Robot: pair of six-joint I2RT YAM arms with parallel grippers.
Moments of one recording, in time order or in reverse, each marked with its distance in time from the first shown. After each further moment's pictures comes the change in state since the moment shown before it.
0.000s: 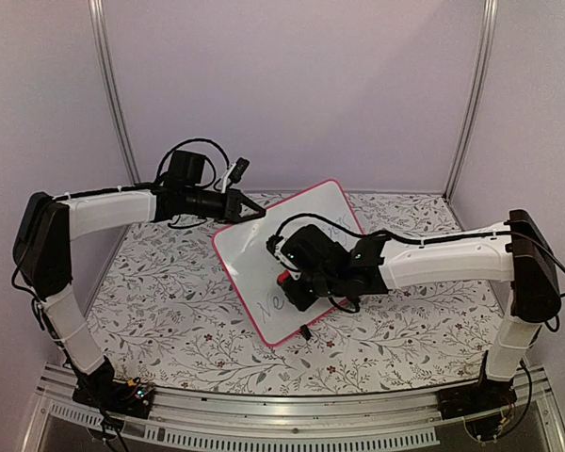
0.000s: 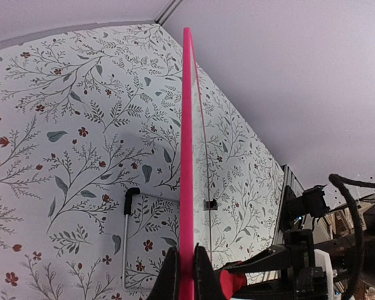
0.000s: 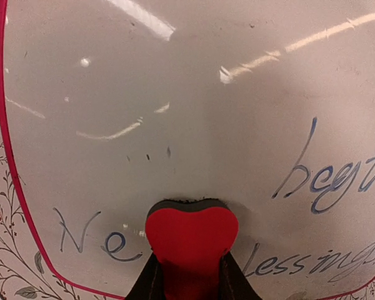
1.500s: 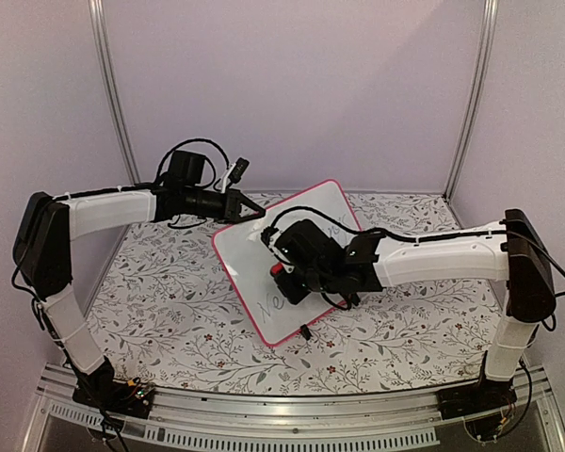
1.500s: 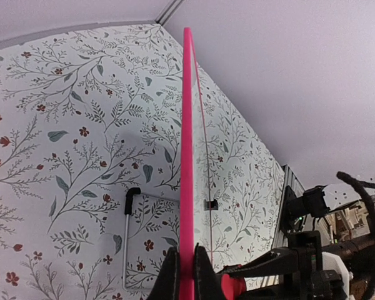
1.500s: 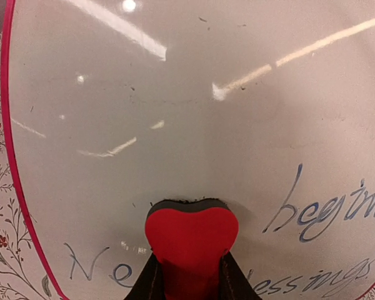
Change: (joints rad) left arm 0.001 0.000 0.000 -0.001 0.000 0.000; right arm 0.002 0.031 0.053 0.039 0.035 -0.002
